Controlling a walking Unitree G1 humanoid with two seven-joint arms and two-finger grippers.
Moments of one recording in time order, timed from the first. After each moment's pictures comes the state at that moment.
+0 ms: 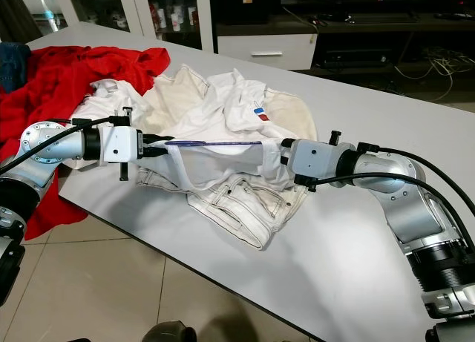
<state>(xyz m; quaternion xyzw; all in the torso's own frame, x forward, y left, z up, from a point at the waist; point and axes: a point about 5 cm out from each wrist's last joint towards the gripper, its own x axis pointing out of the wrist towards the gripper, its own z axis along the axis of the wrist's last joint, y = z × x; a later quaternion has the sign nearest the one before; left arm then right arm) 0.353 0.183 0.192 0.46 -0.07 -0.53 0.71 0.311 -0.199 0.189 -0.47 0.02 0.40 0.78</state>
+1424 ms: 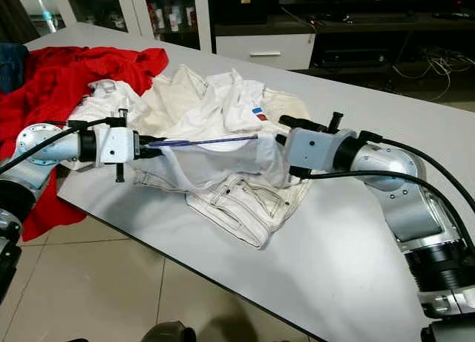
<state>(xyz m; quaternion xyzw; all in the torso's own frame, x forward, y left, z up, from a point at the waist) 0.353 0.187 0.187 0.46 -0.06 -0.52 0.72 0.309 -0.187 0.213 -0.50 -0.08 0.35 0.79</state>
